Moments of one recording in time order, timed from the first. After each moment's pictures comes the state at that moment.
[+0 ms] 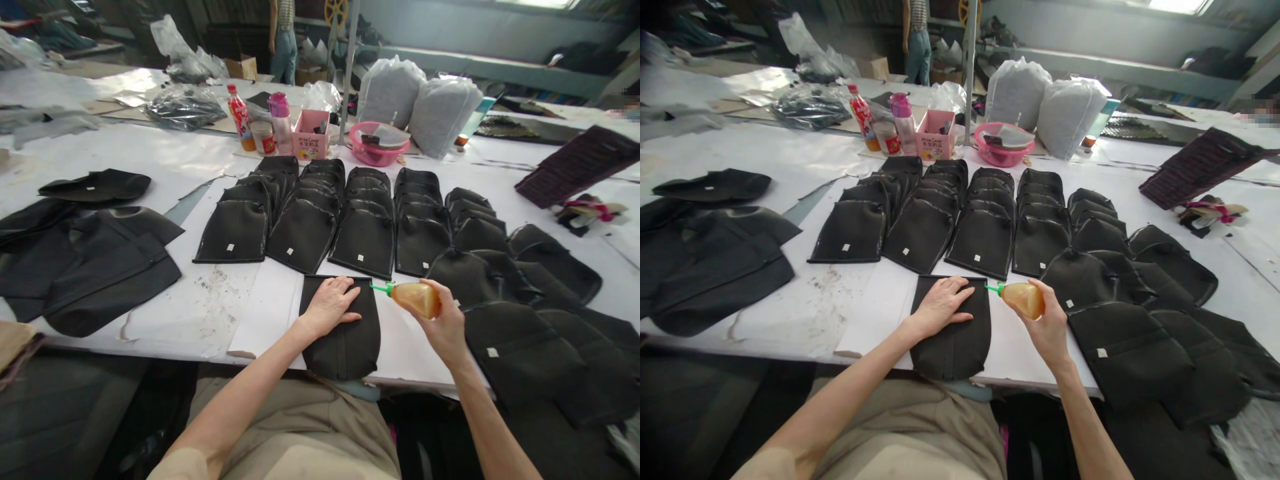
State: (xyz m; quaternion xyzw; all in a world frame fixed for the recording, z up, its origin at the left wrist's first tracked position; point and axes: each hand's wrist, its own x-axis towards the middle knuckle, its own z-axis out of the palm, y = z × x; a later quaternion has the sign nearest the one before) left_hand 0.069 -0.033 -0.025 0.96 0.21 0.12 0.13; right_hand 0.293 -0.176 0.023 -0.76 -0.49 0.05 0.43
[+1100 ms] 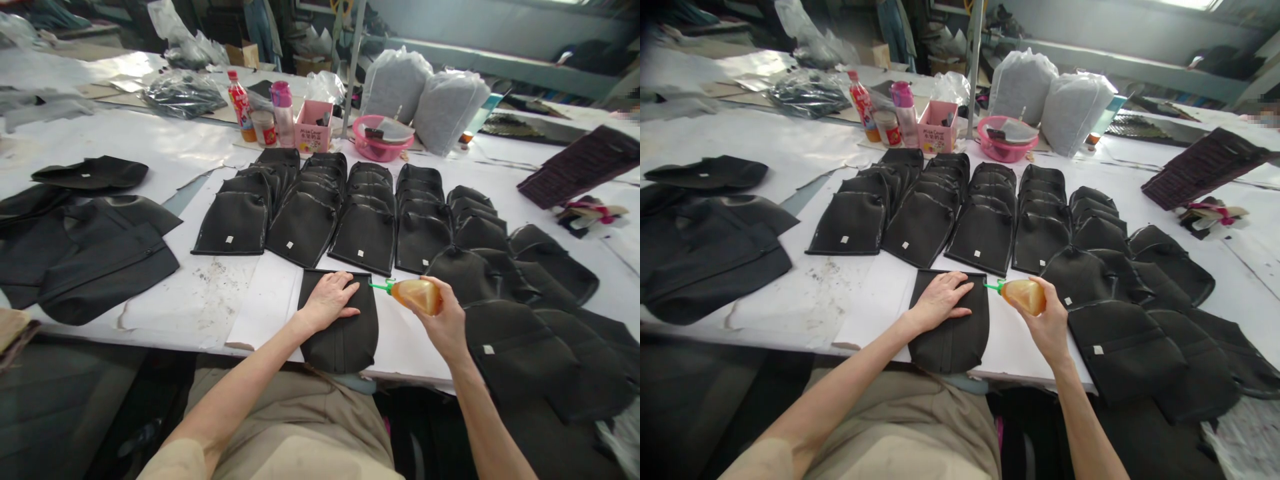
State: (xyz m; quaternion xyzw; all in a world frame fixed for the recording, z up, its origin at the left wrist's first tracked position) left_hand 0.068 -0.033 -0.031 0.96 0.21 0.14 0.12; right_hand 0.293 -0.177 0.028 -0.77 -0.47 0.08 0.43
